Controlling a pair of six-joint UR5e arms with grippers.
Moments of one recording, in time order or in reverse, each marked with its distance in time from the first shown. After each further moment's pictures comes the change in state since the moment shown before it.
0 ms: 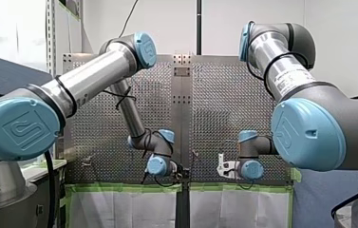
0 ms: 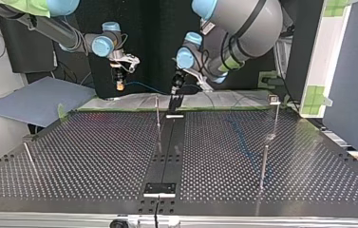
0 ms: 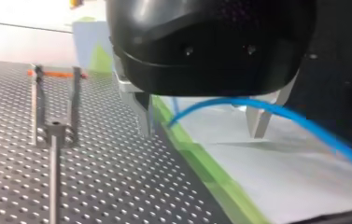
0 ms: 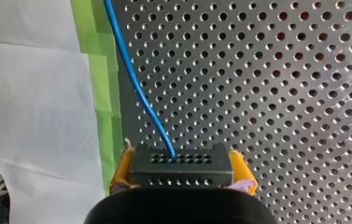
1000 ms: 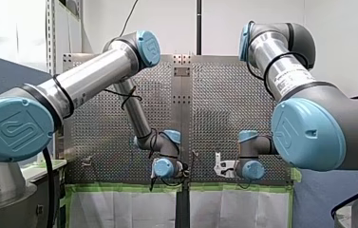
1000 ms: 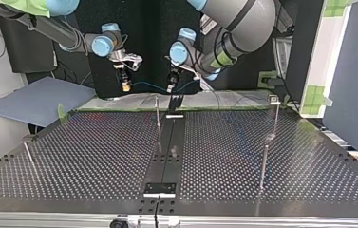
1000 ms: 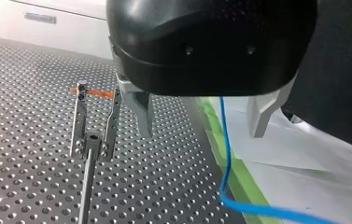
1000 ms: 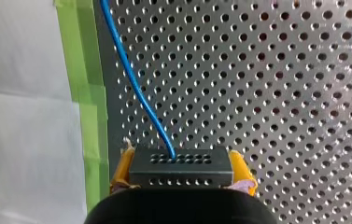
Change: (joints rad) left arm -0.059 -0.001 0.011 0.028 -0.073 -0.237; right arm 0.000 -0.001 0.000 -0.034 -0.143 -0.013
